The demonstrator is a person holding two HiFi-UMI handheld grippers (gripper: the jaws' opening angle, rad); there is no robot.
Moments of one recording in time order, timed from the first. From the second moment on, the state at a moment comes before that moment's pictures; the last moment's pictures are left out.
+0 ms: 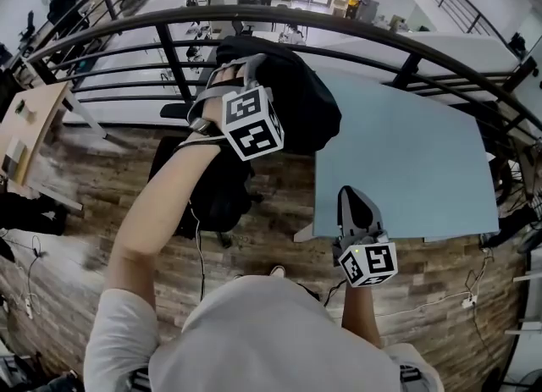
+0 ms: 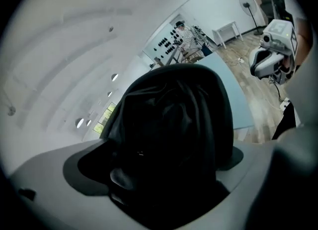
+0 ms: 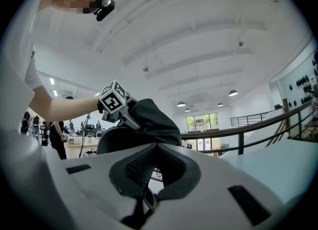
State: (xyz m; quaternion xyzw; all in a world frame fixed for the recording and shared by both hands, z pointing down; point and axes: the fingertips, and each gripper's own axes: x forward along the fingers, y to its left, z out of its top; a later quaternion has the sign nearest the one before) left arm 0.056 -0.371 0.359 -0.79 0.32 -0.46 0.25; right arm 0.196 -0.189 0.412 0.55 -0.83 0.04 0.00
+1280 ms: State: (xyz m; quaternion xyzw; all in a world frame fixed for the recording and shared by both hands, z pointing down) left arm 0.072 -0.411 0.373 -0.82 0.37 -0.41 0.18; right arm 0.222 -0.174 0.420 0.55 -0.83 0.05 0.00
